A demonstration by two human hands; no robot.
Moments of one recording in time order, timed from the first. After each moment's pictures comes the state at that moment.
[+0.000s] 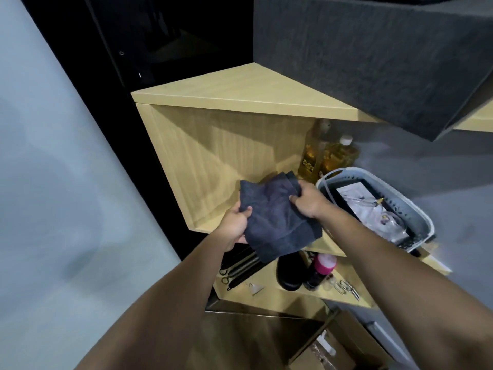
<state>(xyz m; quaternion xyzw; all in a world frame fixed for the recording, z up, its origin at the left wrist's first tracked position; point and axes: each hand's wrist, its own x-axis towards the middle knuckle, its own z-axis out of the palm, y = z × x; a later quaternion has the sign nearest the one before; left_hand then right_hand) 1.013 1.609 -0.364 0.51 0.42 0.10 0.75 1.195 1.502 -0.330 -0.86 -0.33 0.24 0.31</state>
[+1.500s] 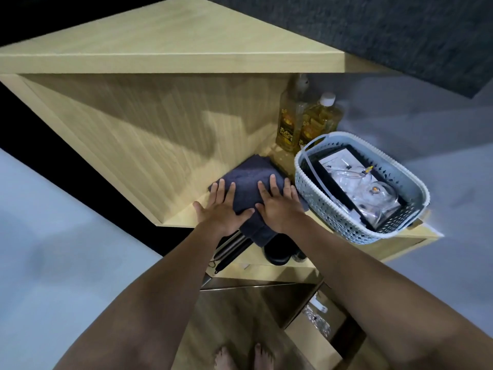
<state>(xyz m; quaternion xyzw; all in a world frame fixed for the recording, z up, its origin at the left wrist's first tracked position) 1.064 1.623 -0.419 0.90 0.36 -0.19 0.15 1.185 1.500 -0.436 -0.88 -0.44 0.15 -0.03</state>
